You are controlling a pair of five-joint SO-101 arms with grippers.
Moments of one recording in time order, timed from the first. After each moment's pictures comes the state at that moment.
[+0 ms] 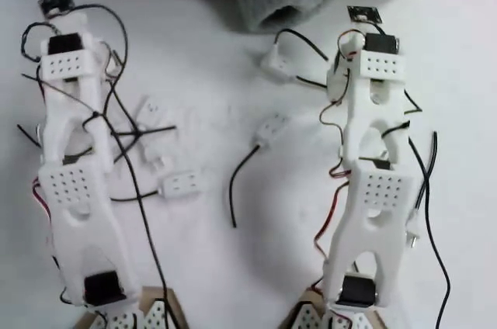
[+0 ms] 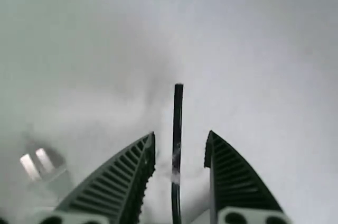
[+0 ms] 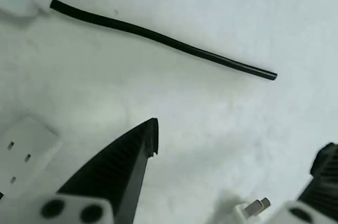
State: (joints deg) left arm -18.9 49.7 -47.3 77.1 20.2; right arm 3.6 46.9 -48.6 89.4 5.7
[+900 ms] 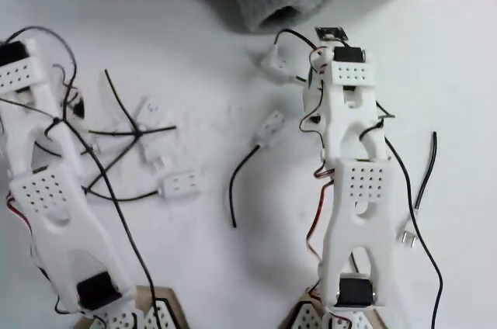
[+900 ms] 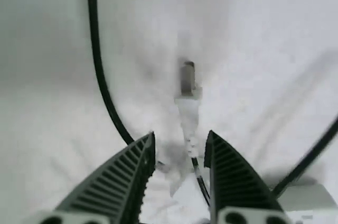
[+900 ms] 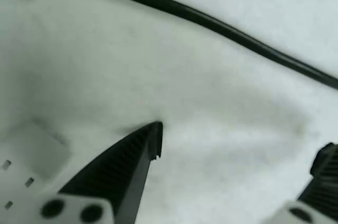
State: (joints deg) left arm -31.2 52.1 -50.6 98.2 36.1; right arm -2.4 58.1 -49.8 87.1 5.7
